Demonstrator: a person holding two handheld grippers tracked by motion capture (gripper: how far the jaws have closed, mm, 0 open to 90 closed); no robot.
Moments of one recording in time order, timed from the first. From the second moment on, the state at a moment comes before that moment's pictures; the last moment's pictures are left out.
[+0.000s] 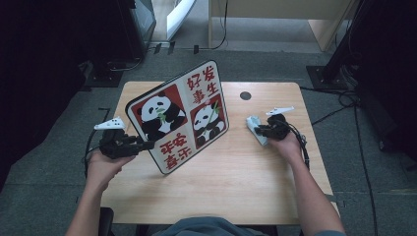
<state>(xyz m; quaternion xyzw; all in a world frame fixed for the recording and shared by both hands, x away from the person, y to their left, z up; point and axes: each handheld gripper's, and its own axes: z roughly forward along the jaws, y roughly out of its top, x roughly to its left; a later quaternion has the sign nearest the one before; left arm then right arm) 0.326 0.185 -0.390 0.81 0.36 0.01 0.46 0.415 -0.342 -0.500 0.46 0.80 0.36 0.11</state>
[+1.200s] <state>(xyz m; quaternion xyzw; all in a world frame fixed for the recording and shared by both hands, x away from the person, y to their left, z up) 0.329 0.185 -0.392 0.80 0.36 0.00 0.48 0.411 -0.302 -0.414 0.37 0.80 0.46 0.07</state>
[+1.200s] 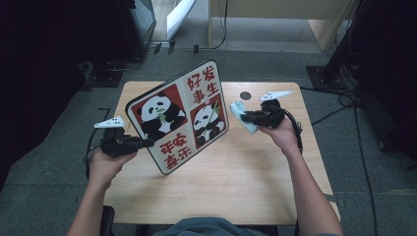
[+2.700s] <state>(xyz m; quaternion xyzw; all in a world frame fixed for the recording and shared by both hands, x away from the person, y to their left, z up) 0.322 0.180 -0.389 0.81 0.35 0.00 0.47 0.444 -0.239 -0.299 0.28 0.78 0.55 0.11</state>
